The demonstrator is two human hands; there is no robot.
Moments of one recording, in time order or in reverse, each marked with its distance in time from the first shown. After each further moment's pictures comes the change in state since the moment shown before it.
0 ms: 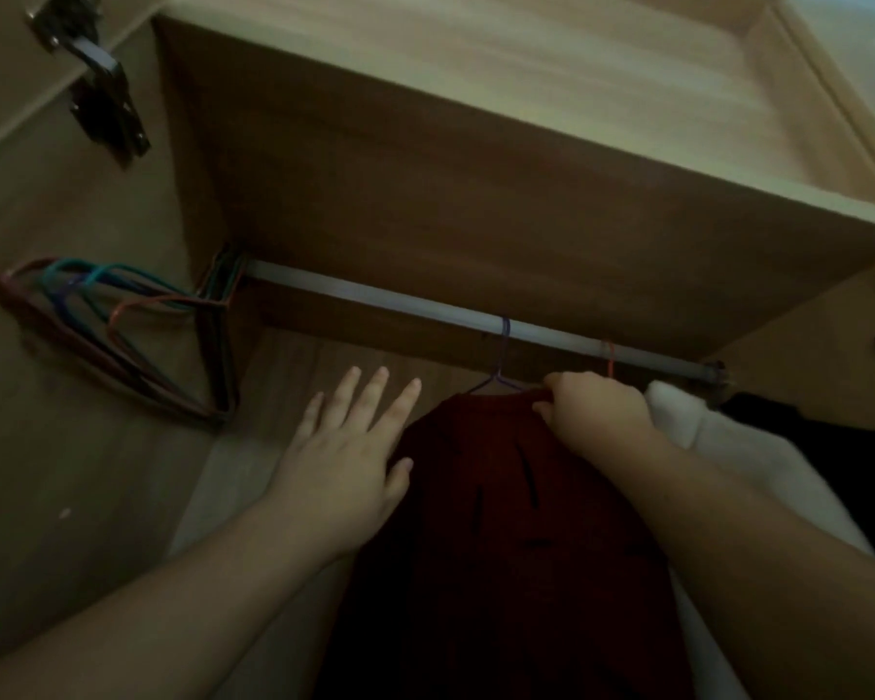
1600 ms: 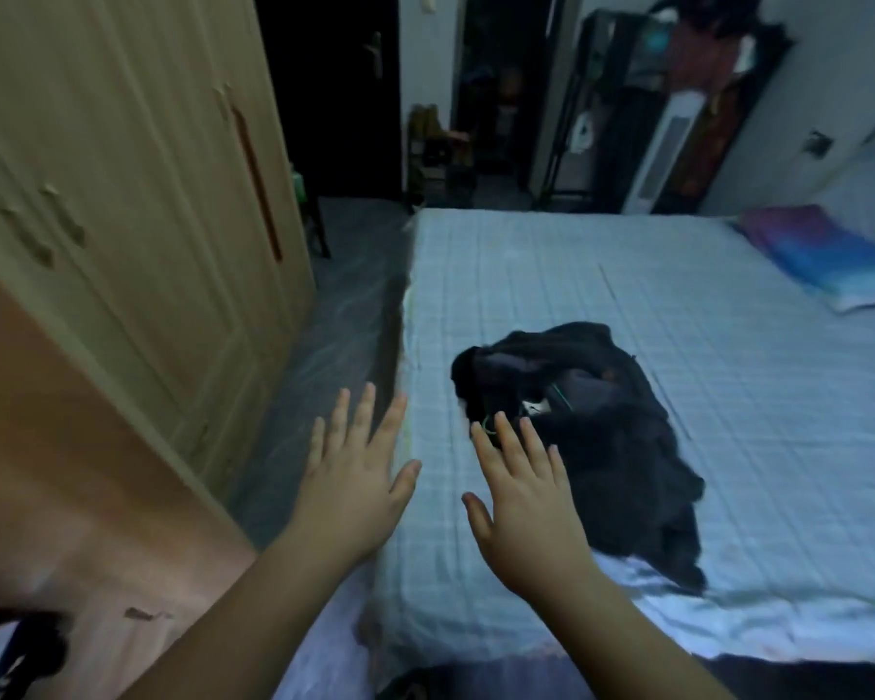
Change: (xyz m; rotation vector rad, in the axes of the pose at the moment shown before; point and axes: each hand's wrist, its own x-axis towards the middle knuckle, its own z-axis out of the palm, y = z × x) left_hand -0.652 0.700 -0.436 -1.192 -1.084 0.990; right_hand -1.096 0.275 -0.371 -0.373 -0.728 1.169
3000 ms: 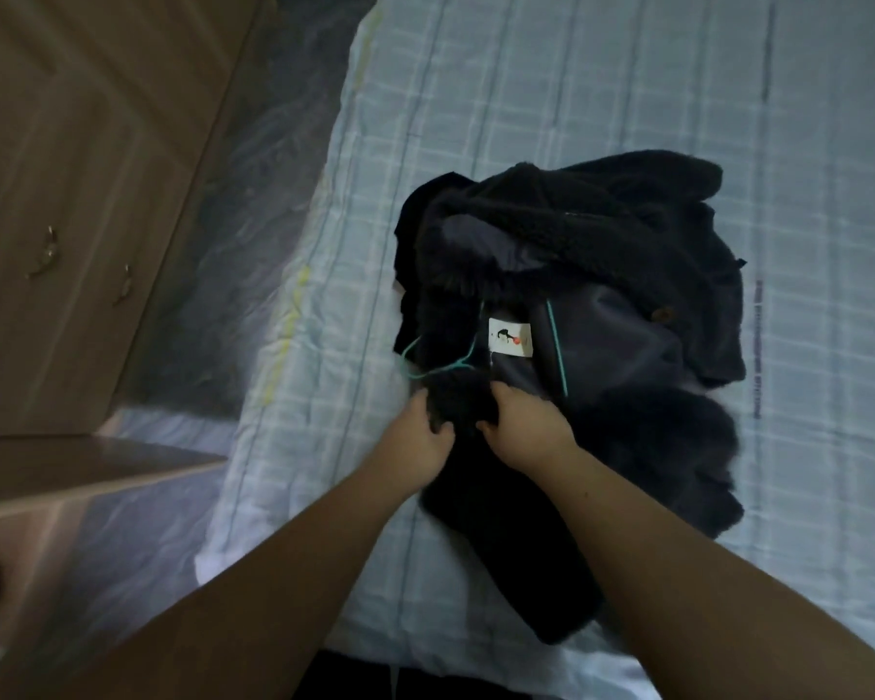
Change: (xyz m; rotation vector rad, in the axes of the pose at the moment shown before) left_hand 0.282 0.138 0.380 -0.793 -0.521 -0.704; right_hand 0.266 0.352 0.262 0.034 -0.811 0.085
